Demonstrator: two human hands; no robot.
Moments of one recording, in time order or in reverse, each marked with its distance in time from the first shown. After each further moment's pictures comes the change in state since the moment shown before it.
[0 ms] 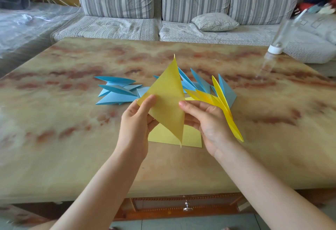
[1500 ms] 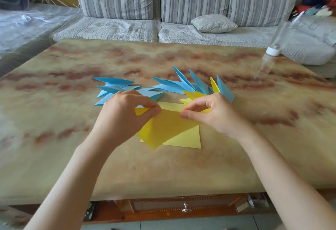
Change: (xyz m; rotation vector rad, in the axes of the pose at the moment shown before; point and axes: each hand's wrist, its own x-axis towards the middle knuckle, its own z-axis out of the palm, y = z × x) left_hand 0.008 0.039 -0.026 1.299 -0.149 0.605; right_hand 0.021 -0.028 -0.034 -0.854 -0.365 -0.391
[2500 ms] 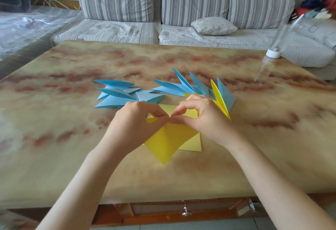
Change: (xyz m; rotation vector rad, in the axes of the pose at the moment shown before) left_hand -0.004 0.011 0.013 -0.076 -0.128 -0.052; right_hand 0.005 -0.007 0.019 -0.142 0.062 -0.153
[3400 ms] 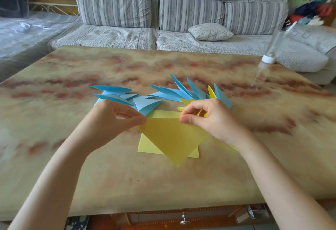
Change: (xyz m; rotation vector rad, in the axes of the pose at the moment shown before) left_hand 0.006 -0.020 -0.034 -0.151 -0.046 -0.127; right_hand 0.003 0.018 -0.018 0.035 -0.044 0.057
